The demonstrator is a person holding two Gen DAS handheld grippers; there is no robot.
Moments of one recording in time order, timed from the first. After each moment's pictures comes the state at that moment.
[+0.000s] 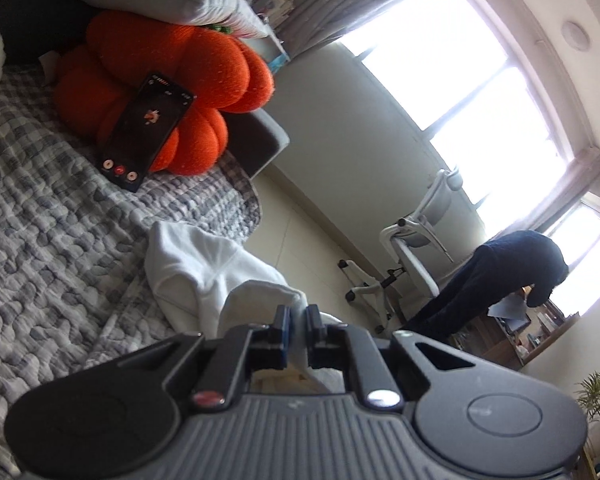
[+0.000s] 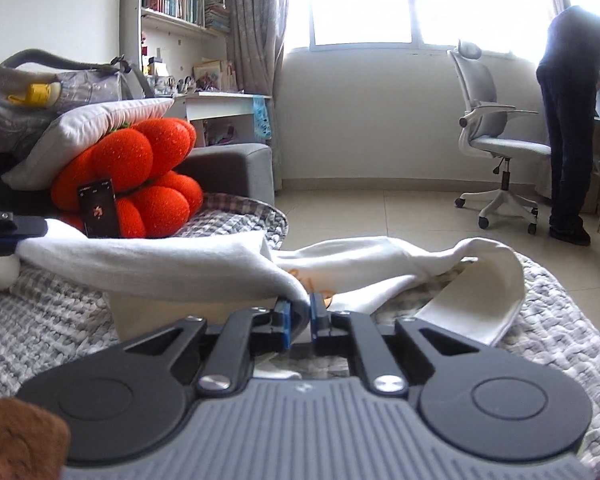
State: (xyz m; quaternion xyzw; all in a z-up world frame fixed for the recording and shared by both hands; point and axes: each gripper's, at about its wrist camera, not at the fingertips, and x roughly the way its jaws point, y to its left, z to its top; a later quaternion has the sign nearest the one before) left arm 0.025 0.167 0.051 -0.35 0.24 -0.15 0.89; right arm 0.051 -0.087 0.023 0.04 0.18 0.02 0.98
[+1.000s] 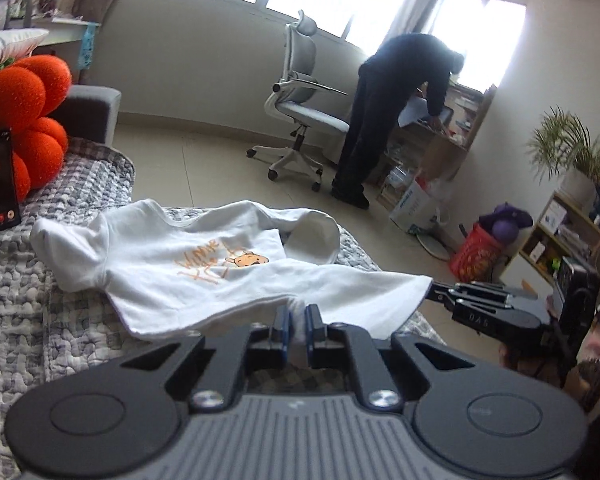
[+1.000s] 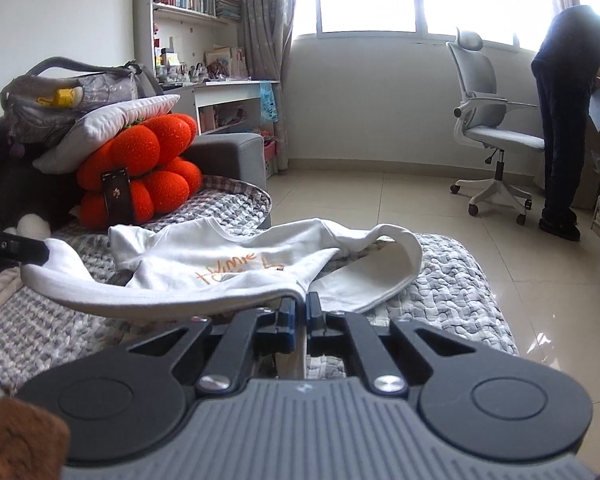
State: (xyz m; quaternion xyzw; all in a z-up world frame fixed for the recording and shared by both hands) left arm -0.058 0.087 0.093 -0.05 0.31 -0.34 0.89; right arm -0.049 -0.176 0.062 0.01 0.22 0.07 0.97
